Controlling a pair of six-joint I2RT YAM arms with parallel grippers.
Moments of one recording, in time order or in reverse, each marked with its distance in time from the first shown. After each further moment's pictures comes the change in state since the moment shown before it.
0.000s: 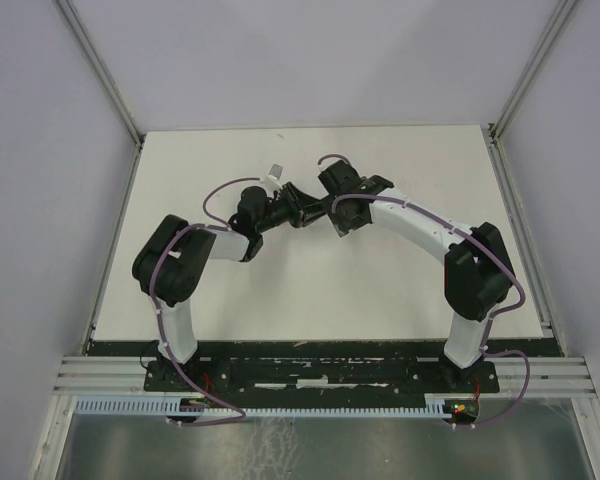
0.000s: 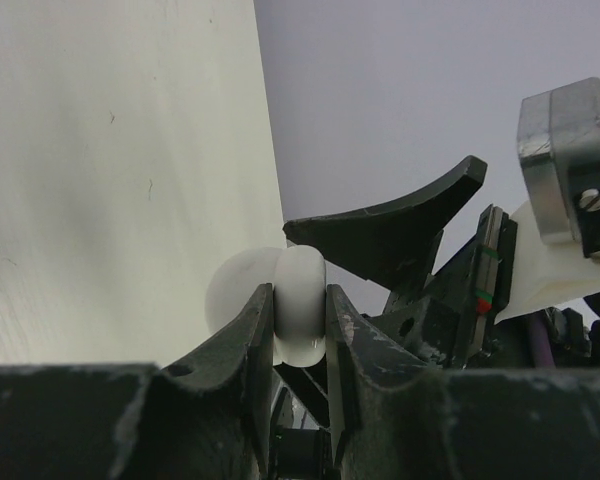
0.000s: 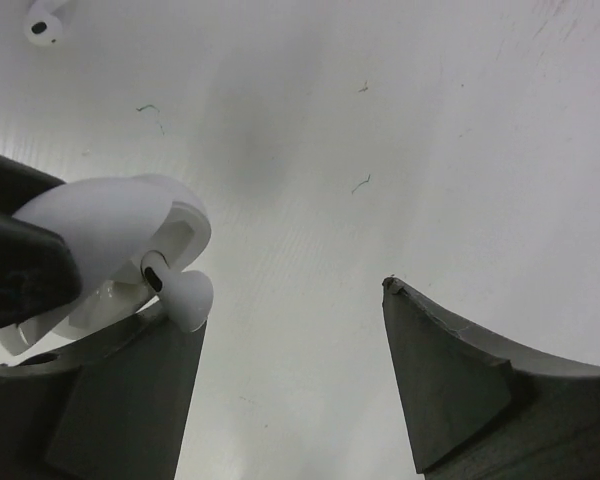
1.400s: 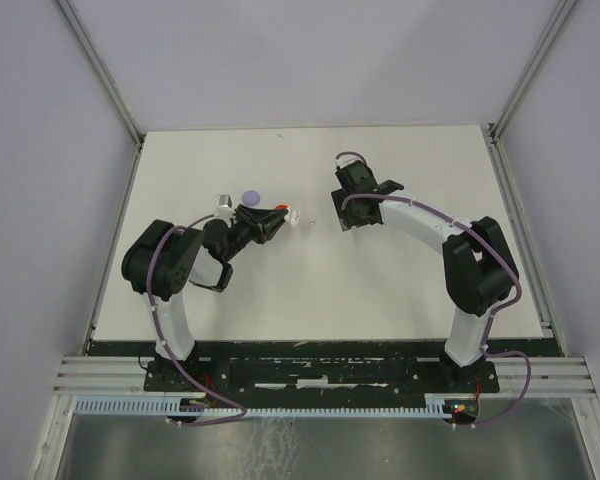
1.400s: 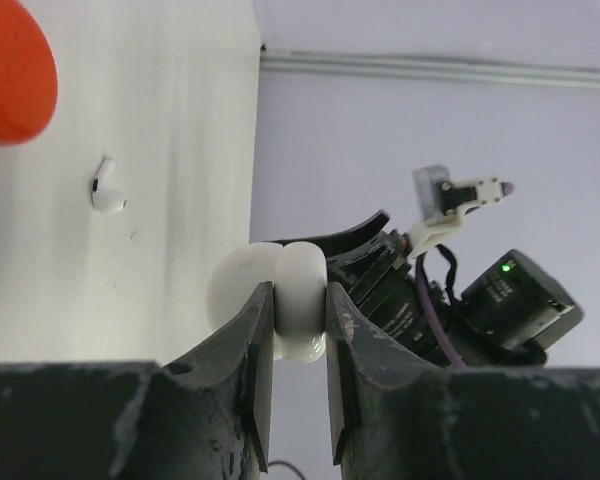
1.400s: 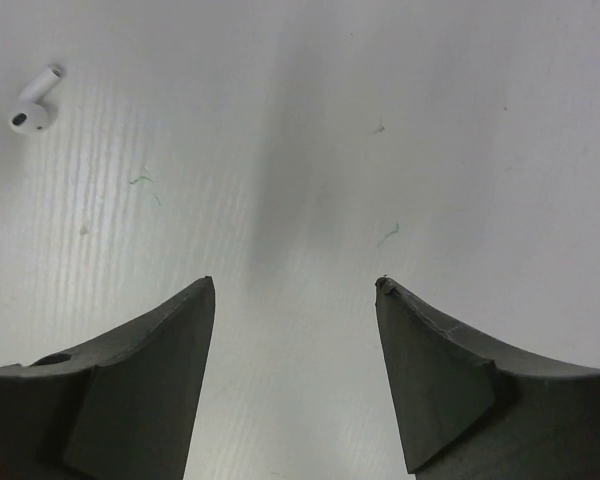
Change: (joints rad) left arm 0.166 0.010 -0.348 0.403 -0.116 -0.246; right arm -0.111 0.005 -0.127 0.227 -0.107 0.064
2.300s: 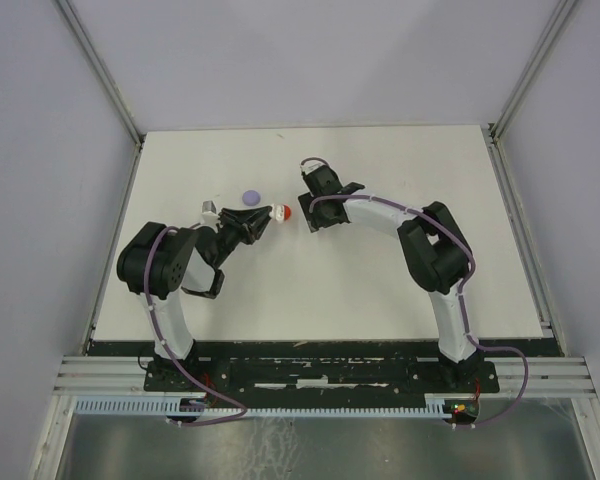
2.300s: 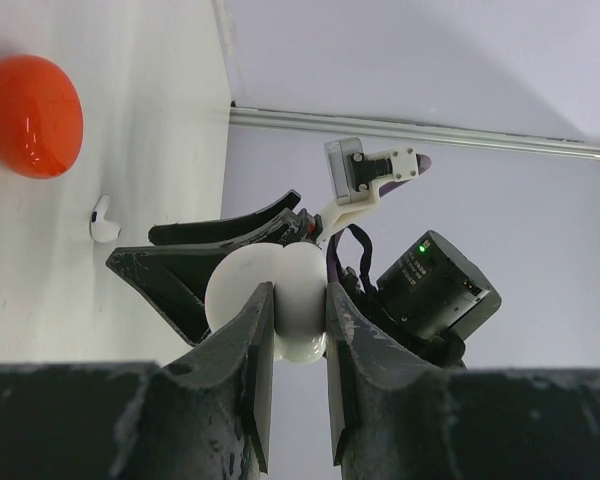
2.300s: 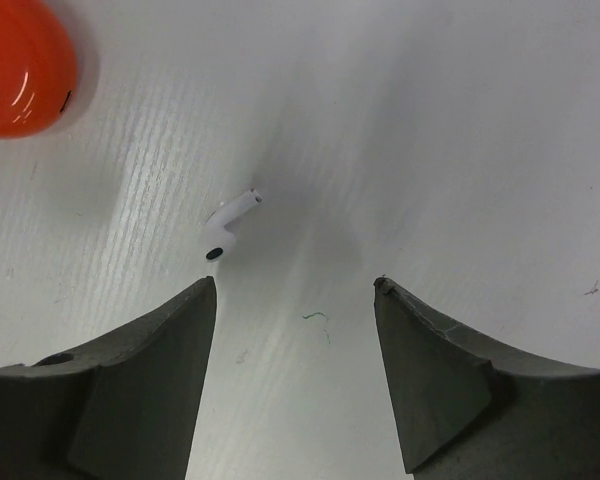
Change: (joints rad) left arm 0.095 -0.002 -0.107 0.168 -0.071 -0.123; right arm 0.087 0.296 0.210 0.131 -0.106 0.009
